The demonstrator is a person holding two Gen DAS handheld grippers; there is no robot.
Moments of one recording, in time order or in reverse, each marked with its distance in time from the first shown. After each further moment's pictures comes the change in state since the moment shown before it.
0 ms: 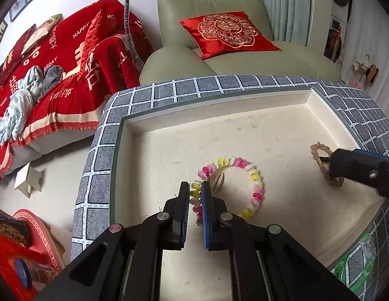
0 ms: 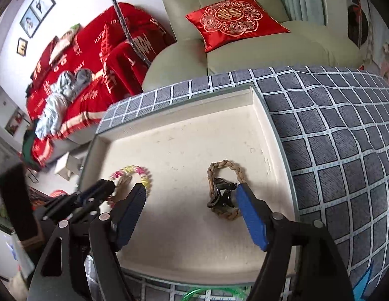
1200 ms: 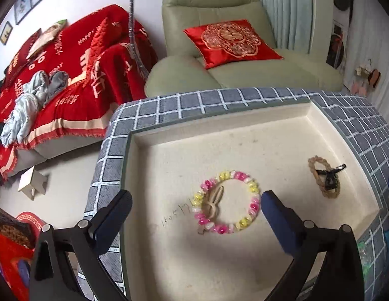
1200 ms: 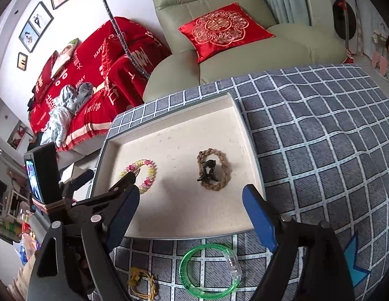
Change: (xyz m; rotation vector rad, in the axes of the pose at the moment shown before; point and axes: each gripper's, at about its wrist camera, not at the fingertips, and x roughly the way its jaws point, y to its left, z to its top) left arm -0.008 -0.001 0.009 -0.007 -0.037 0.015; right arm -0.060 -0.013 -0.025 0.049 -0.055 -0.001
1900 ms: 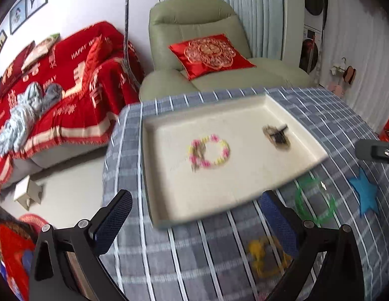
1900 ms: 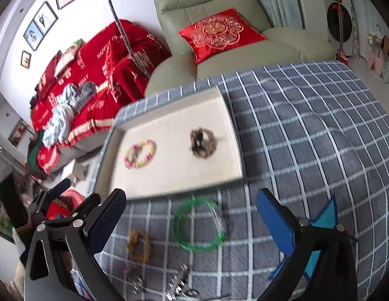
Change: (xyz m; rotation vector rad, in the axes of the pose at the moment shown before) left arm -0.099 0.015 -0.072 0.059 -0.076 -0.095; right arm -0.052 -0.012 -0.043 -0.022 -0.001 -0.018
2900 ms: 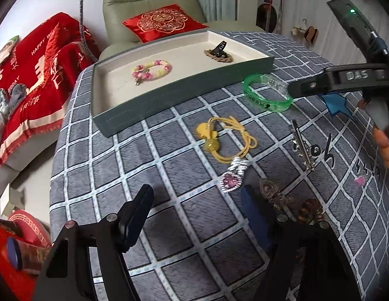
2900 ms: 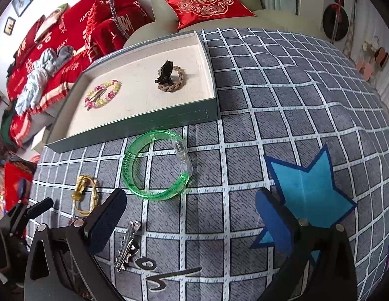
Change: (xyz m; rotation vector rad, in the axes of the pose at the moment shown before) left arm -0.010 -0.033 -0.099 0.178 0.132 -0.170; right arm 0.037 -0.012 -0.057 -0.078 0.134 -0.174
